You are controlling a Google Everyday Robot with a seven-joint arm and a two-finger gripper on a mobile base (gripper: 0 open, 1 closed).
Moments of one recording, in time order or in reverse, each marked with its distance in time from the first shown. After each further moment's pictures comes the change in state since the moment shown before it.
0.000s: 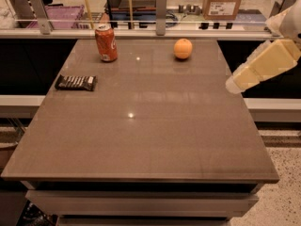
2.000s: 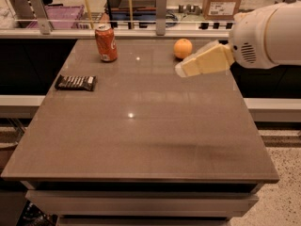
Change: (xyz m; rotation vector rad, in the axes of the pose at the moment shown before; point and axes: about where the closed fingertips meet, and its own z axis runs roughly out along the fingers) arm -0.058 -0.005 0.057 0.190 -0.311 0.104
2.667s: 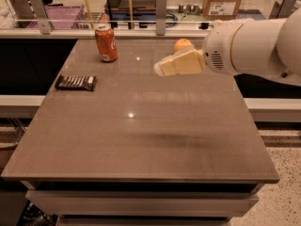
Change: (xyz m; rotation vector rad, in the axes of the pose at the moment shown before) arm -0.011 0.020 0.044 0.001 -0.099 0.056
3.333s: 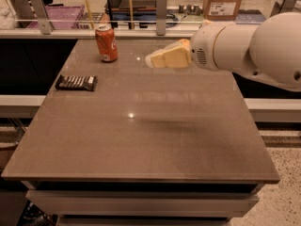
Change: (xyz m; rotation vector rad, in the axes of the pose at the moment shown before) arm -0.007 -0.008 0.045 -0.001 -0.084 0.045
